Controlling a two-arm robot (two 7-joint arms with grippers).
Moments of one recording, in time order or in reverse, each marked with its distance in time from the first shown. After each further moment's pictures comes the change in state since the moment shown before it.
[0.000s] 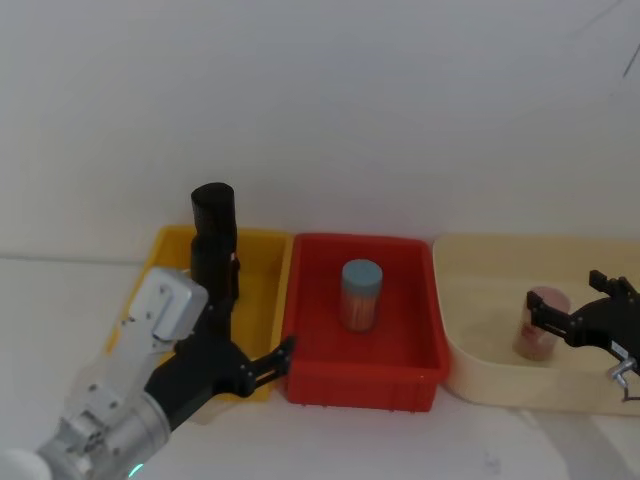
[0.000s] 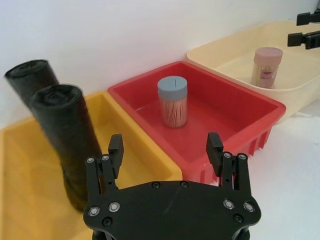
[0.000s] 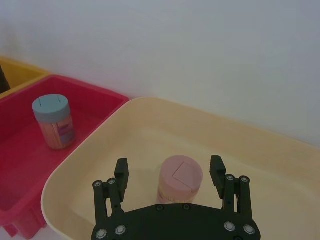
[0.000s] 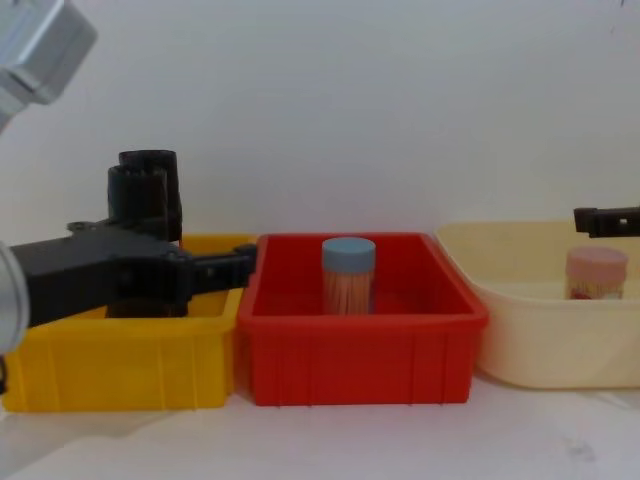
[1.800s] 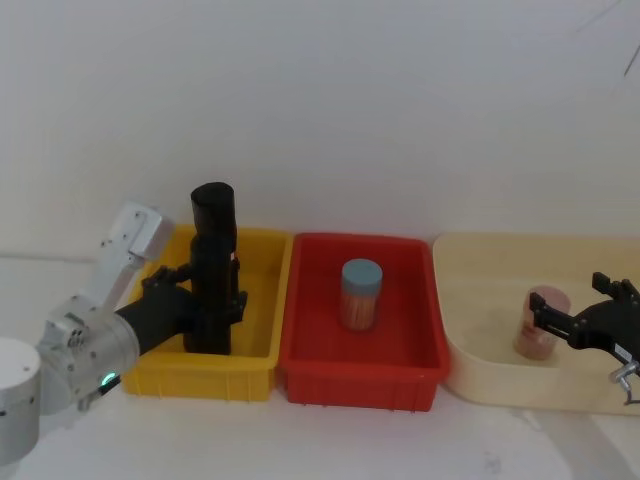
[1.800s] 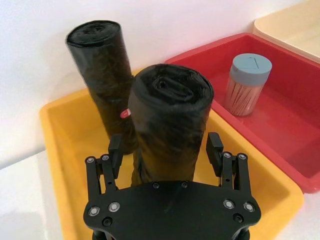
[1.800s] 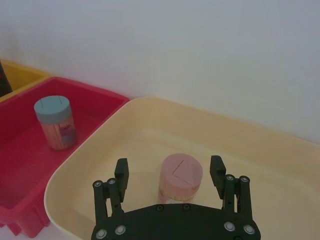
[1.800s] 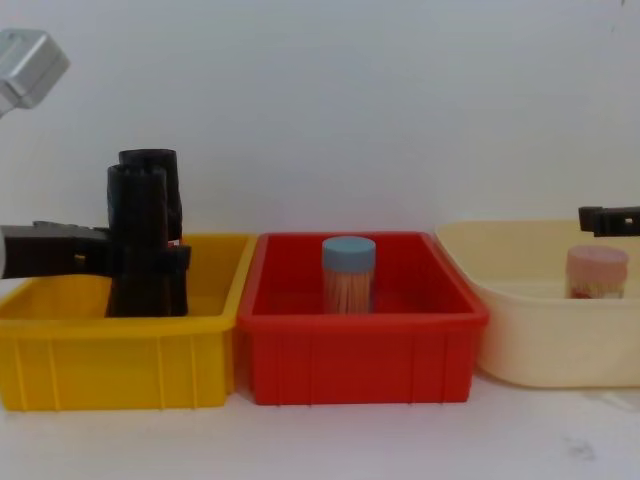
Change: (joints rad) left arm -0.233 -0.031 -0.059 0.266 -0.038 0.171 -0.122; right arm -0.019 0.000 0.013 -0.015 0.013 -0.006 -0.001
